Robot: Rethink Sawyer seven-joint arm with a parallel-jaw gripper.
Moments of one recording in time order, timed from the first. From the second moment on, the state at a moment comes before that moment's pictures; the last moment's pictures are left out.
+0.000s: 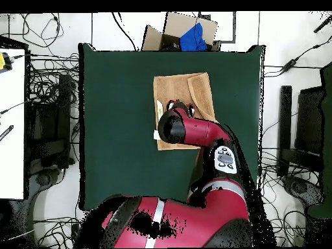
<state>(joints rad) -0.22 -0.38 -0.08 1.51 -0.08 0.02 1.79</state>
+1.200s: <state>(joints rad) -0.30 -0.45 -0.10 1.51 -0.21 0.02 1.79</state>
